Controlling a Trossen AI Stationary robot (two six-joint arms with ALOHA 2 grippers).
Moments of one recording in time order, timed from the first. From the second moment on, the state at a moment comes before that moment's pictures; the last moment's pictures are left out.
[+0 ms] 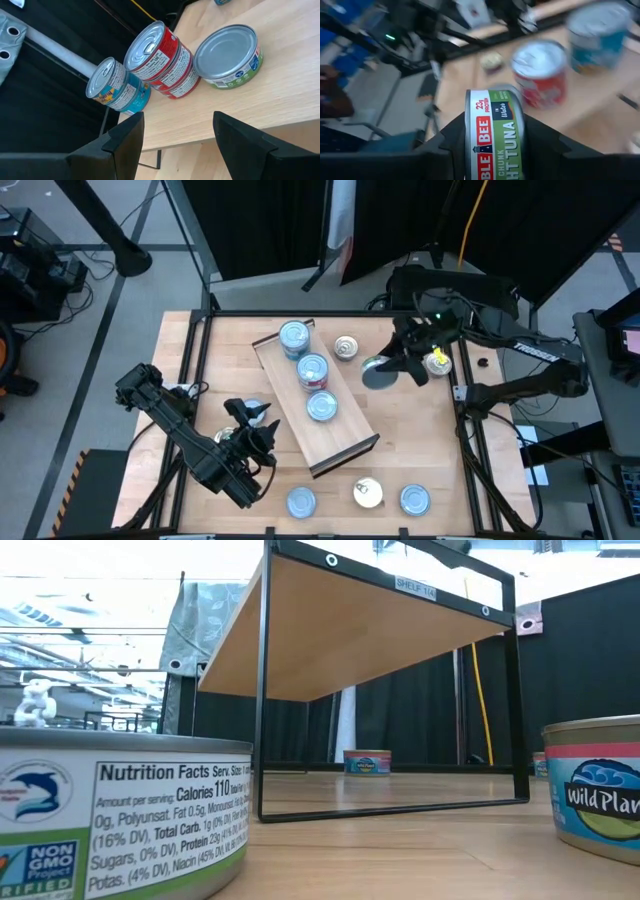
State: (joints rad) left arm -0.72 1.75 1.60 -1.57 -1.11 -0.99; right arm -0.29 1.14 1.33 -0.72 -0.52 0.20
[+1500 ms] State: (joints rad) left arm -0.74 1.75 1.60 -1.57 -1.10 -0.98; right arm -0.03 1.61 1.33 -0.22 -0.36 0.43
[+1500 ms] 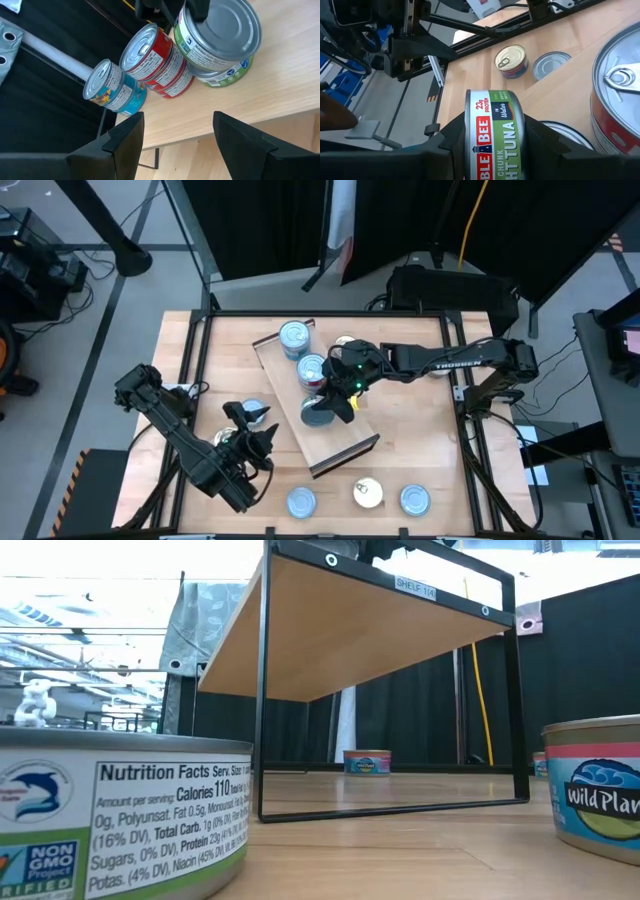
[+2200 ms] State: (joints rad) left arm -0.74 1.75 1.60 -1.57 -1.10 -0.98; right arm -0.03 1.61 1.33 -0.33 -0.24 0.43
